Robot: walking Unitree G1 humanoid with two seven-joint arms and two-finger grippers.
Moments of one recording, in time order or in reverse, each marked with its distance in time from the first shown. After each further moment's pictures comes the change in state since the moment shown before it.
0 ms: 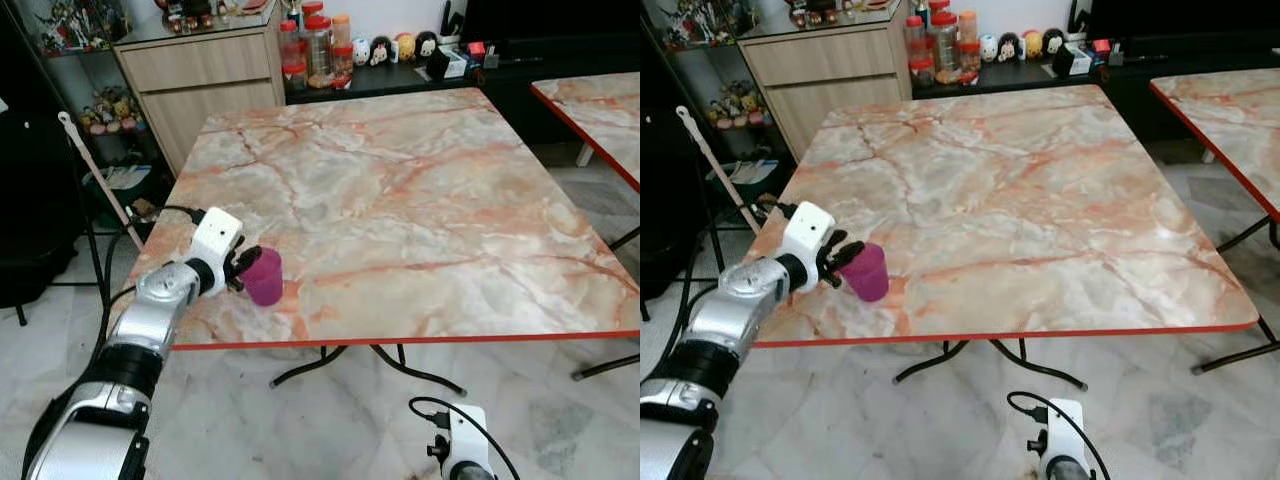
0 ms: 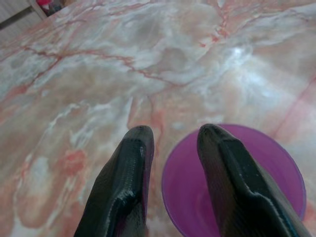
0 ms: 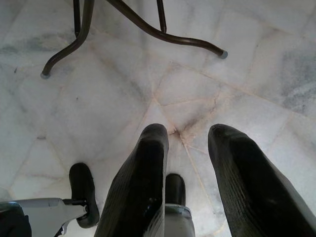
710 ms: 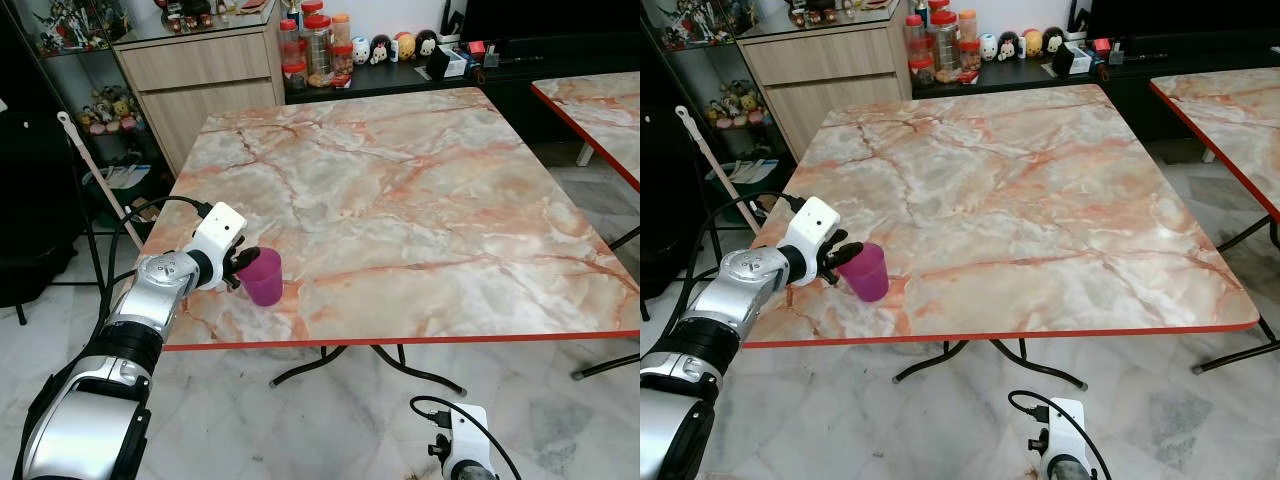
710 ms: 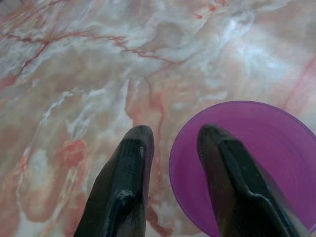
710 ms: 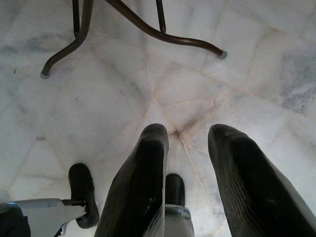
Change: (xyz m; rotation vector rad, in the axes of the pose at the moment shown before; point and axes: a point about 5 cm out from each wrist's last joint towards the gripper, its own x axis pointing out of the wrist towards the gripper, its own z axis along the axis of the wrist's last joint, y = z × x) left arm 0.008 0.008 -0.001 0.065 0.090 -0.053; right arm 0.000 -0.001 0.001 0.003 -0.001 -0.004
